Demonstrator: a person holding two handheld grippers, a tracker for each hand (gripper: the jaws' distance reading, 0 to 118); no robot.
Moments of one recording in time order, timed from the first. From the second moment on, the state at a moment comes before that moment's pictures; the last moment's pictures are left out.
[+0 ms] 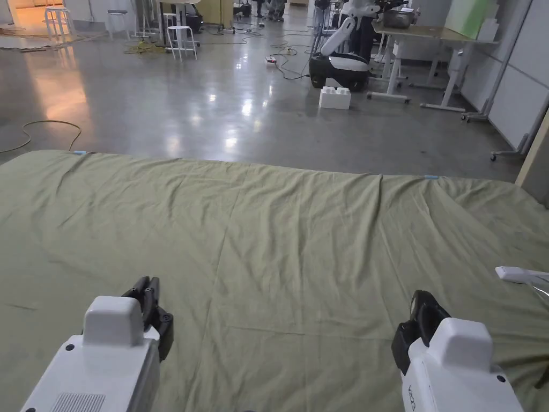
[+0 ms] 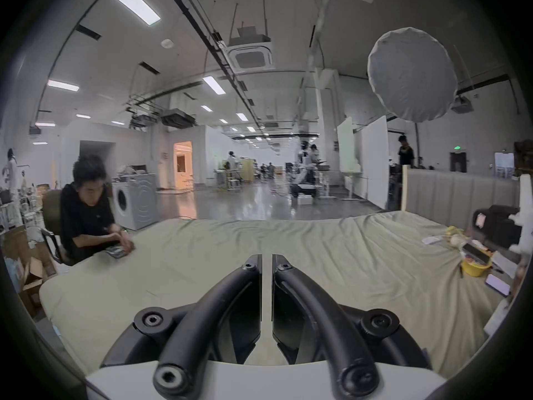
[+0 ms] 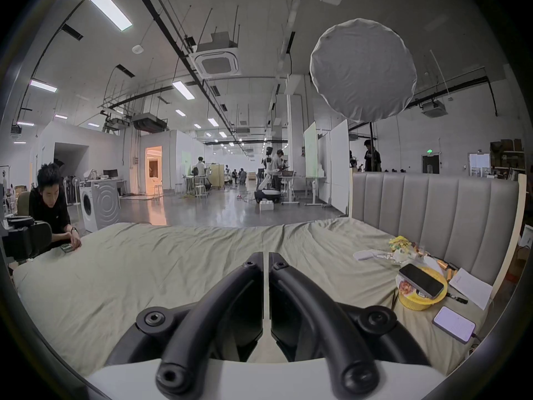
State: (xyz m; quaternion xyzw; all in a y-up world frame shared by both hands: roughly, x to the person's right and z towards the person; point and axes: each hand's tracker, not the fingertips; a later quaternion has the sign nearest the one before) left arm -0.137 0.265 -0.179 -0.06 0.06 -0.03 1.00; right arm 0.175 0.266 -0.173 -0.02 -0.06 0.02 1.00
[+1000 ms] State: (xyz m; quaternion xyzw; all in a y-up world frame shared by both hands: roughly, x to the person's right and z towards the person) left arm -0.173 0.197 -0.160 -0.23 -0.01 0.01 0.97; right arm 0.107 0.083 -0.133 -0.30 0.04 0.06 0.95
